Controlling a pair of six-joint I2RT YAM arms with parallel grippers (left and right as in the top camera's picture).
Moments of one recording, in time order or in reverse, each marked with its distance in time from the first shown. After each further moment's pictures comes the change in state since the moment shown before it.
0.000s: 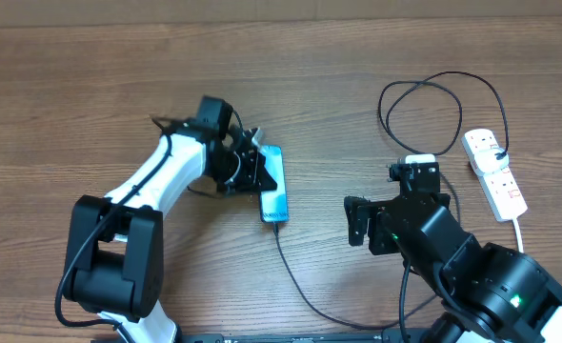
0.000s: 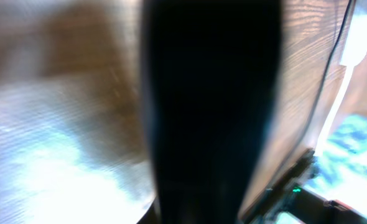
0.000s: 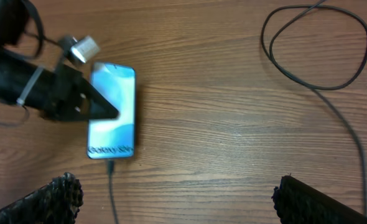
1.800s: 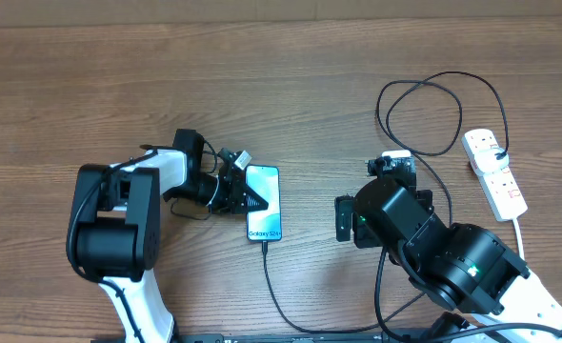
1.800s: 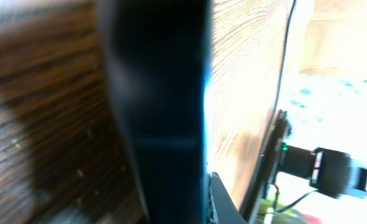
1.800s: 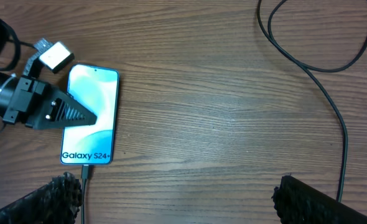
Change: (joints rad) left arm 0.164 0.201 -0.183 0.134 0.332 0.367; right arm 0.000 0.122 0.000 -0.017 -0.004 0.006
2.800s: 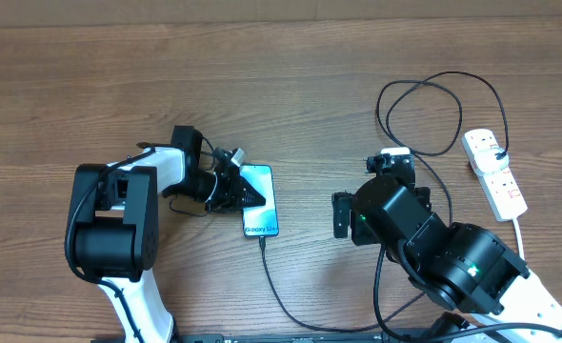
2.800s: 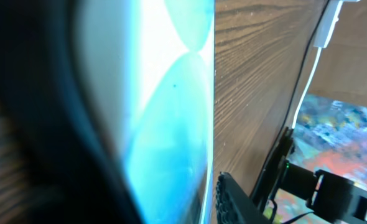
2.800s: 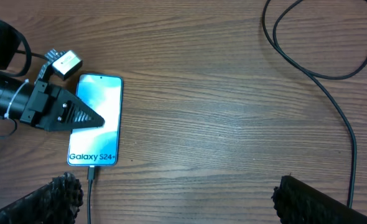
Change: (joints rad) left arm 0.015 -0.005 0.022 0.011 -0.099 -0.134; right arm 0.000 0.000 0.000 0.035 0.000 0.001
